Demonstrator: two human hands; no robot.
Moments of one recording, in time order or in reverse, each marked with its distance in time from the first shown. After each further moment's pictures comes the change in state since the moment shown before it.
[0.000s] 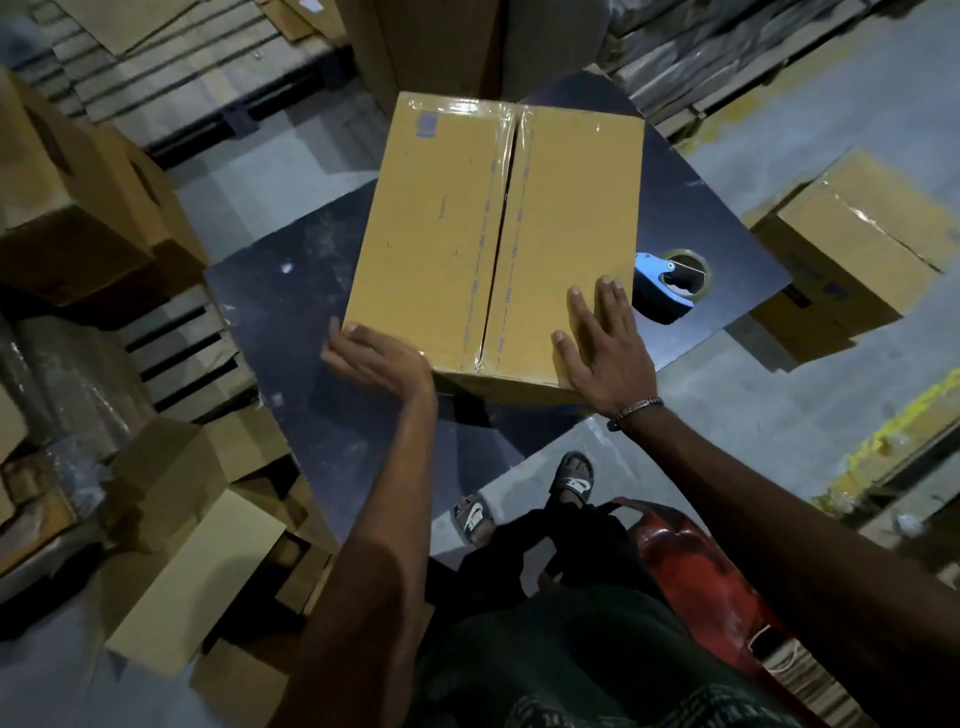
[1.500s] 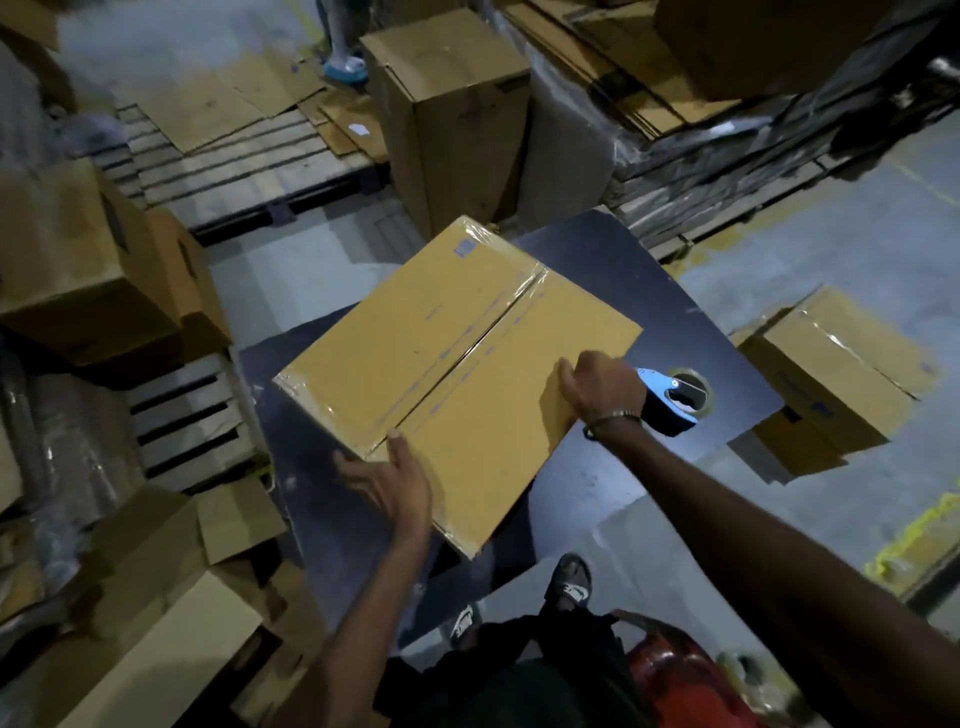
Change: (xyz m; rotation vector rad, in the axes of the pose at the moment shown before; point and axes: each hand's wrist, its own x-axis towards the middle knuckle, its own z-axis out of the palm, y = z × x) left_hand 0.003 0.009 -0.053 0.097 -0.334 -0.229; right_hand 0.121 -0.060 -0.021 -0.227 -0.010 0.309
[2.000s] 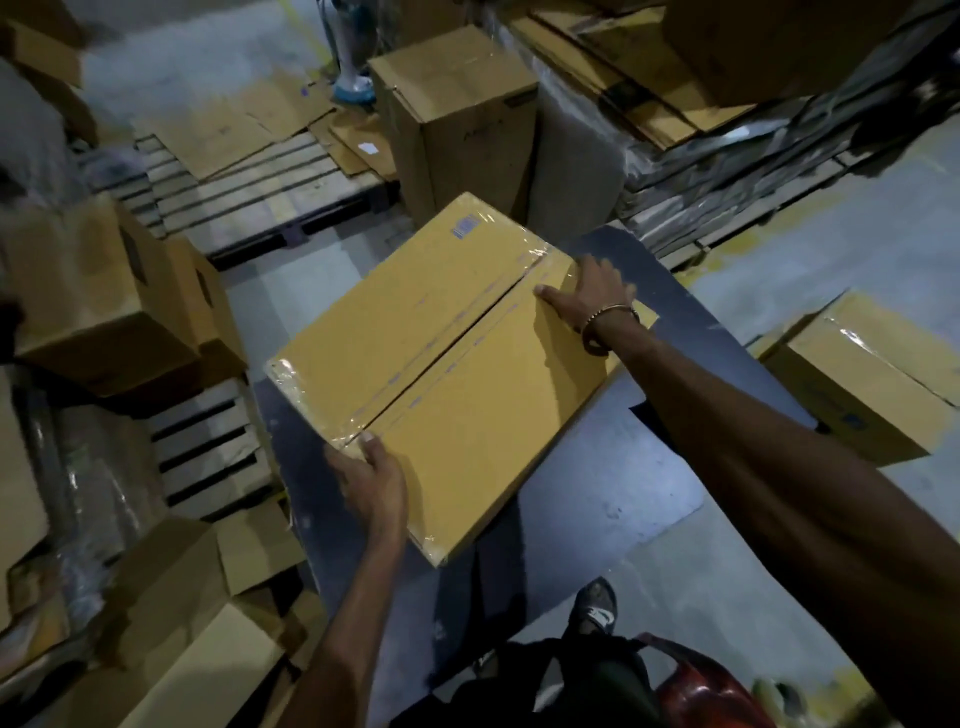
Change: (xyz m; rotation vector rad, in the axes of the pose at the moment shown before) left_hand 0.050 0.045 -0.012 0.028 -0.019 0.097; right_hand 0.141 -0.070 -0.047 0.156 -0.117 -0.046
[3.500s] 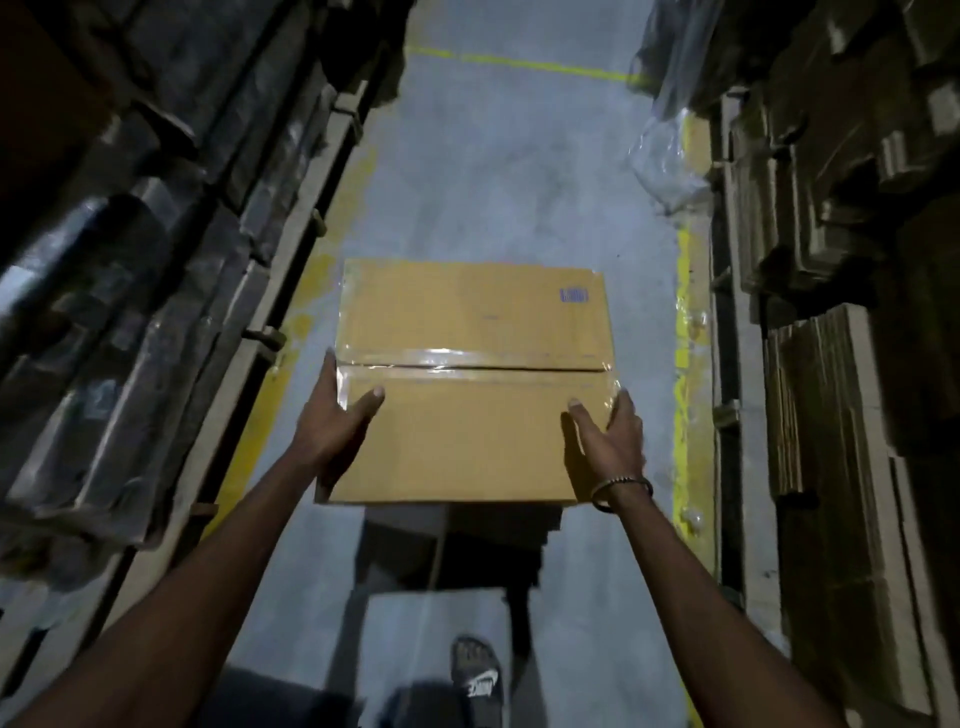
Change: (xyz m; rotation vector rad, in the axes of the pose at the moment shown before) left_hand -0.377 0.107 1.159 0.713 -1.317 0.614; right_hand 0.256 1.038 -0.130 0.743 0.446 1.140
